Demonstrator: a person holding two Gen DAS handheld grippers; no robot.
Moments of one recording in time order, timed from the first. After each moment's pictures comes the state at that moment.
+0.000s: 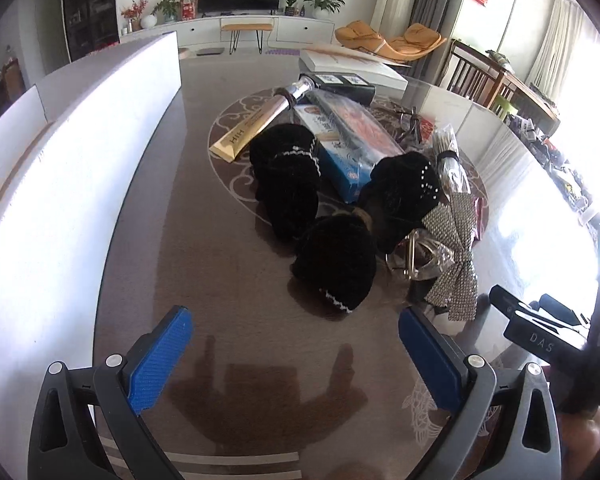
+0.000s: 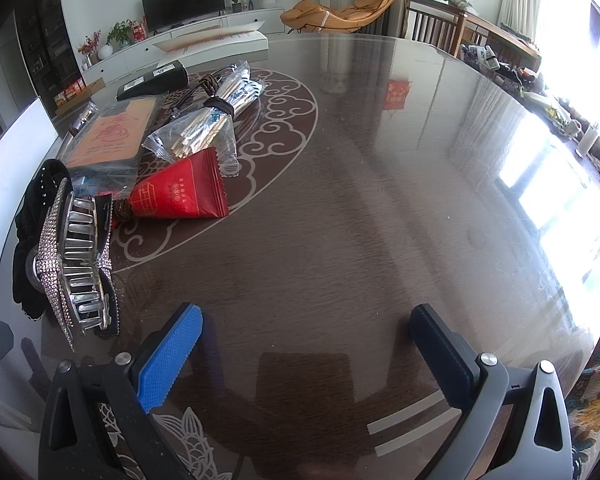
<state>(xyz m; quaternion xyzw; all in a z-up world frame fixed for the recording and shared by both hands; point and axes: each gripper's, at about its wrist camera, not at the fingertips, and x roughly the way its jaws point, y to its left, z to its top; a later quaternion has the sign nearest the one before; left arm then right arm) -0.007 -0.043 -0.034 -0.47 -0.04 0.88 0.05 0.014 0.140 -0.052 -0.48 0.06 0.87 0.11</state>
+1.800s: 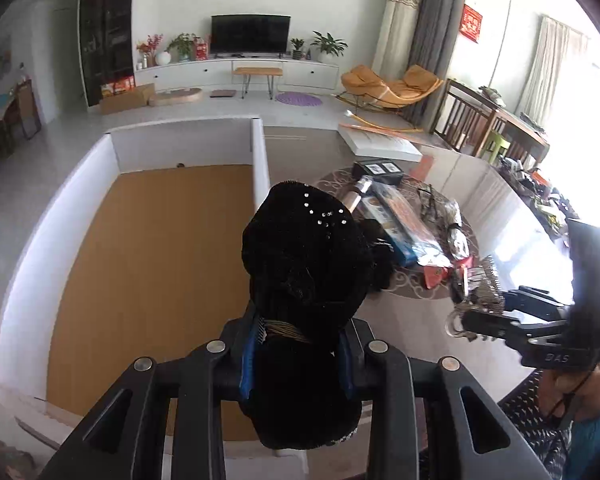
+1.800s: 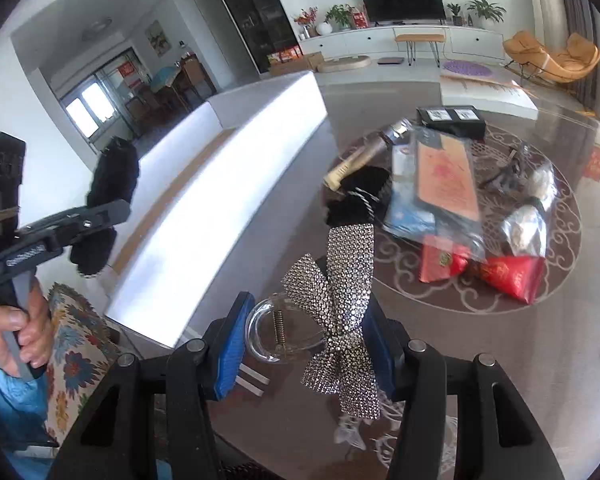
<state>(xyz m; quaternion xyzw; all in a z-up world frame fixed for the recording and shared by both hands) 0.044 -0.192 0.078 -0.41 -0.04 0.91 0.03 0.022 -0.006 0.050 -0.44 0.04 0.84 -0.31</state>
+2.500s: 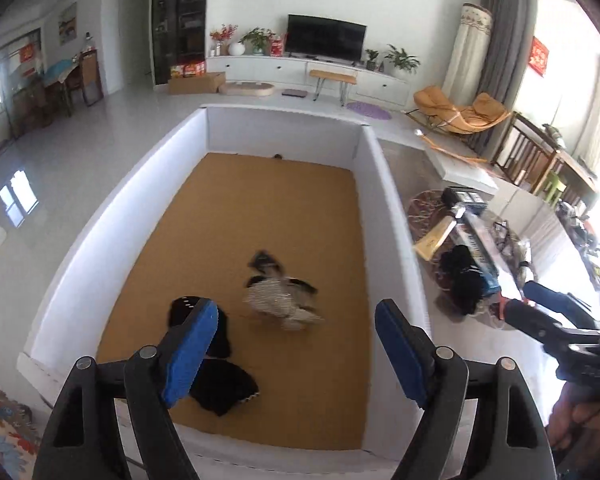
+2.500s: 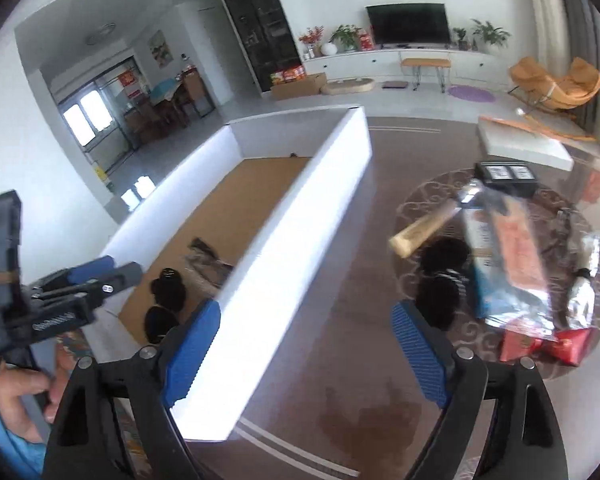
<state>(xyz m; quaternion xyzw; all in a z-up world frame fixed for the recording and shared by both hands) 0.051 -0.249 0.062 -0.40 -0.08 0.91 -0.03 0.003 -0.088 0.051 -0.41 0.01 0.88 -0.24</state>
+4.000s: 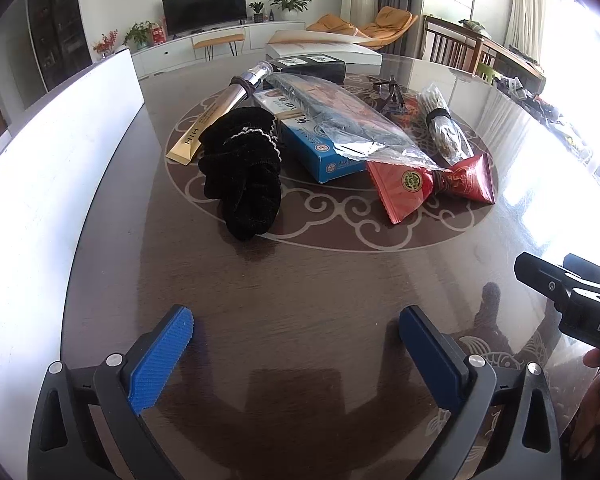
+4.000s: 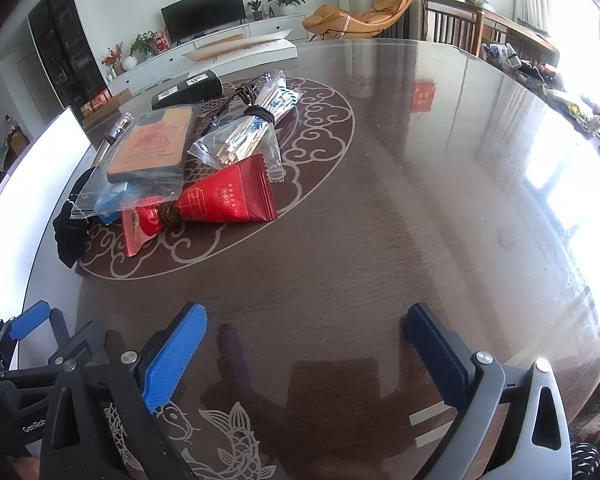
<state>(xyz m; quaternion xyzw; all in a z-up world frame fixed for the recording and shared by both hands) -0.016 -0.012 -0.068 -0.46 0.04 0.88 0.07 0.018 0.128 -0.047 -0.47 0.08 0.88 0.06</state>
